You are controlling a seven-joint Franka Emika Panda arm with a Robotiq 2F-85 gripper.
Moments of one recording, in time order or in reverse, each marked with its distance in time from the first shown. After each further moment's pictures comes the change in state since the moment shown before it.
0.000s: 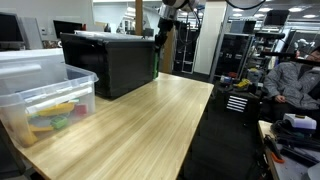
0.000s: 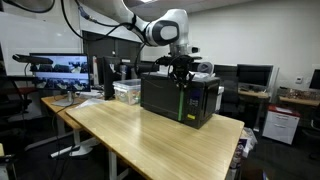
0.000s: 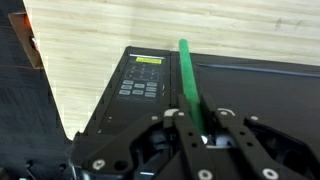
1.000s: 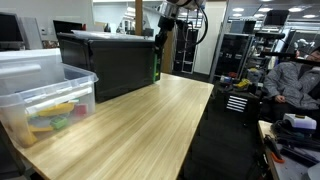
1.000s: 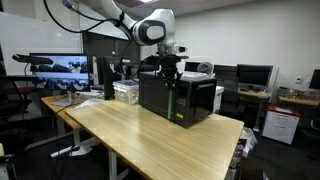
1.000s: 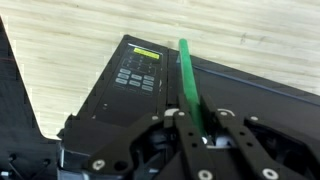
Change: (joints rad) arm 0.035 -0.153 0.024 -0.241 0.000 0.094 -0.024
